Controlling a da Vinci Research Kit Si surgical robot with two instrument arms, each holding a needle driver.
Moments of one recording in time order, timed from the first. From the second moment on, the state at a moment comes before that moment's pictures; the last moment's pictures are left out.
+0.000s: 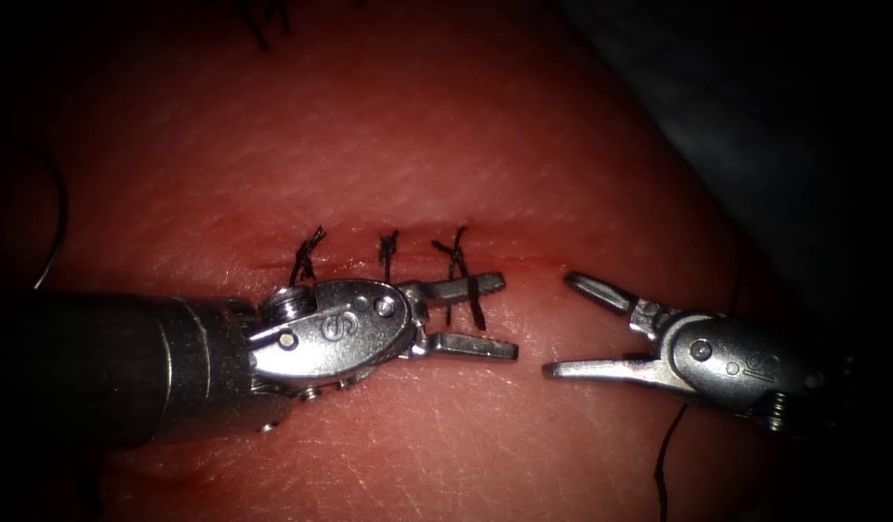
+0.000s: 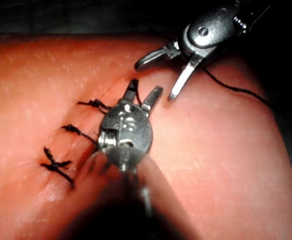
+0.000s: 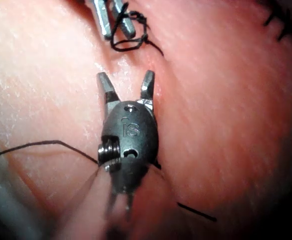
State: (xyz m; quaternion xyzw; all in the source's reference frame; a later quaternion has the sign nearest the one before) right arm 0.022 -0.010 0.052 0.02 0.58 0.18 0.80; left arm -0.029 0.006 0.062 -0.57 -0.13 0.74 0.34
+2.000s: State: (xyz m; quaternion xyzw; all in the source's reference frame) right arm 0.030 -0.009 0.051 -0.12 0.66 -0.01 0.74; left arm -0.028 0.007 0.059 -0.59 -0.07 0.77 0.25
